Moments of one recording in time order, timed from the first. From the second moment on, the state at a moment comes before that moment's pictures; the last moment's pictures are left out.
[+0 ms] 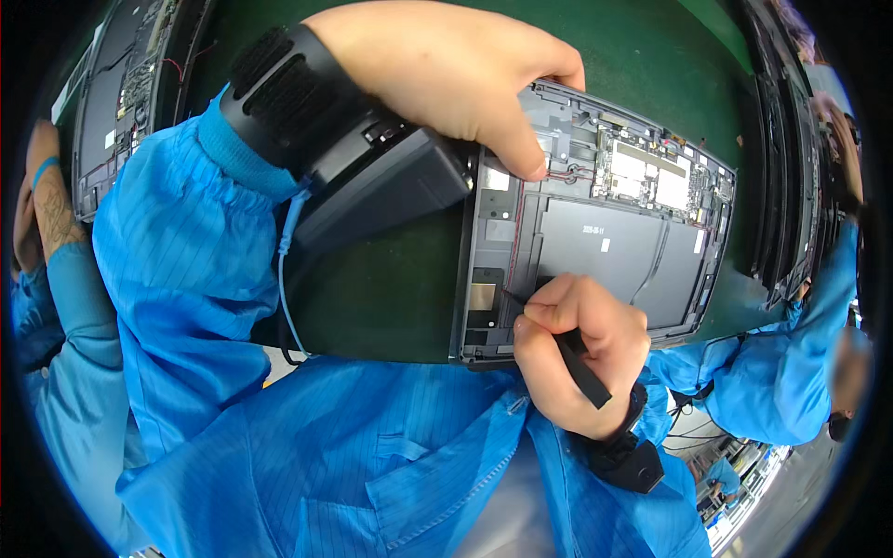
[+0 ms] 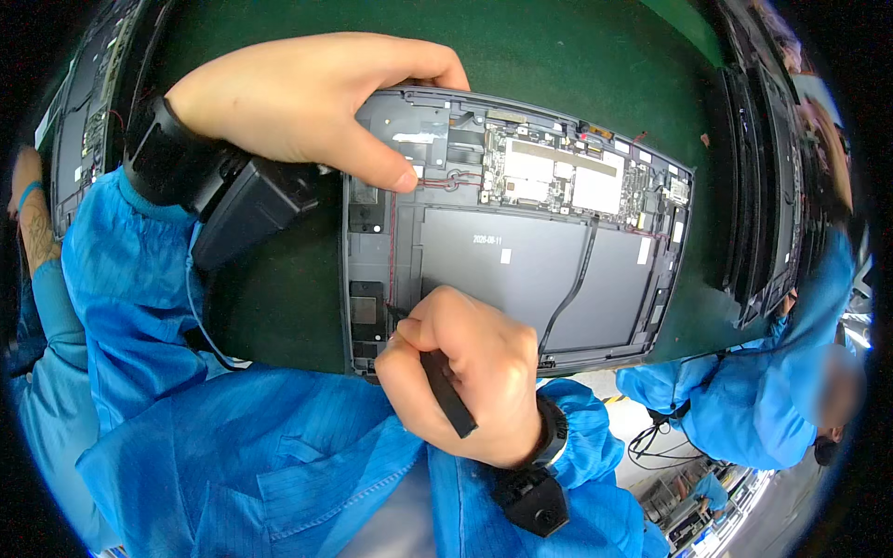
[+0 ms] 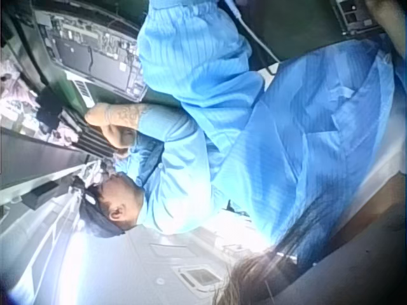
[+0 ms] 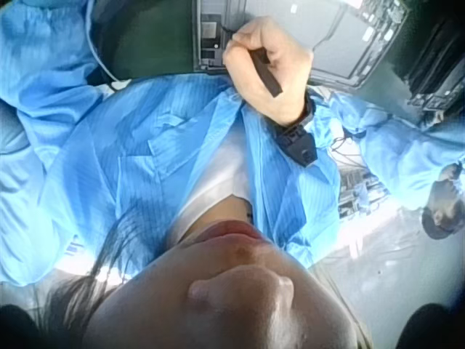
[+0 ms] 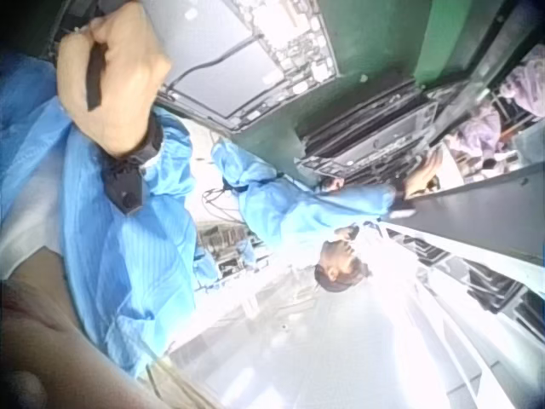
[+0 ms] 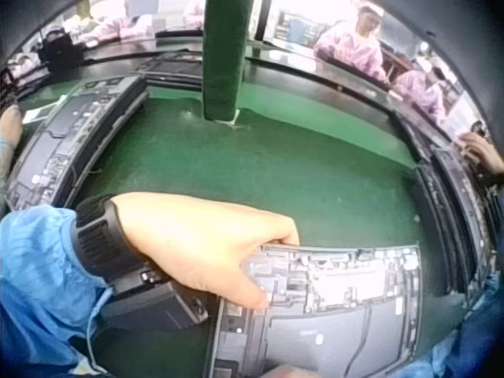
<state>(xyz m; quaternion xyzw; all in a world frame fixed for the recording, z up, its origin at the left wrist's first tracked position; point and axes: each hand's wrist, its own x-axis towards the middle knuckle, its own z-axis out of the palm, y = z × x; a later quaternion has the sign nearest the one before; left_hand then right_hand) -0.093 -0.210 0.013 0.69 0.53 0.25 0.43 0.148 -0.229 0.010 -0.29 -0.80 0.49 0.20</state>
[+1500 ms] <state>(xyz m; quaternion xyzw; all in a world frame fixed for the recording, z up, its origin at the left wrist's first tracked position) -0.093 -0.228 0.005 0.68 0.56 0.30 0.35 0.252 -0.183 -0.006 -0.24 -0.95 0.12 0.13</state>
